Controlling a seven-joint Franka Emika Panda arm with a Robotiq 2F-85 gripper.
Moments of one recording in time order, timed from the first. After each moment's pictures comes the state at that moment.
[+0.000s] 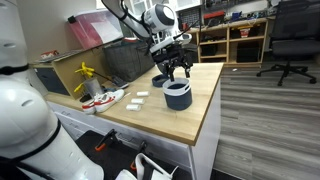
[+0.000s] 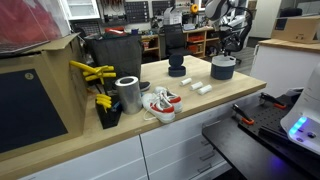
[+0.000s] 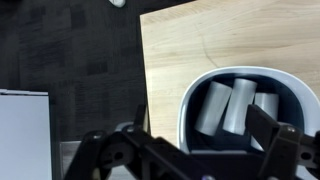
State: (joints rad) arm -0.09 0.34 -0.13 -1.94 -0.31 1.90 0.11
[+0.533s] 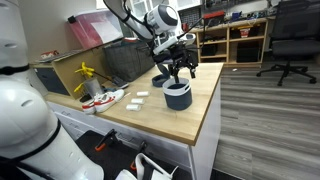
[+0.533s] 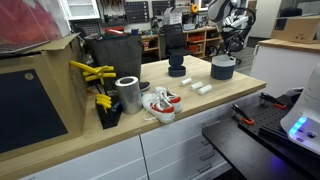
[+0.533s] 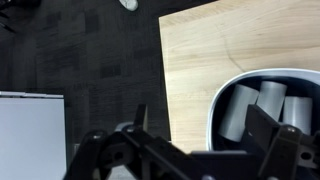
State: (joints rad) arm -0.10 0.35 -0.15 -1.94 -0.36 1.90 0.13
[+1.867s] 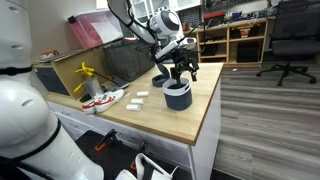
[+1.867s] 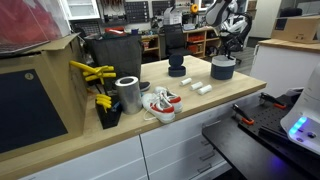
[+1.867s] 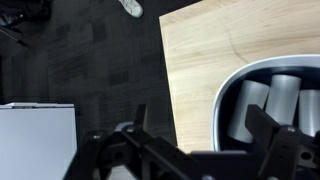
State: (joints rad) arm -0.09 0.41 -0.16 -1.90 -0.38 1.89 0.21
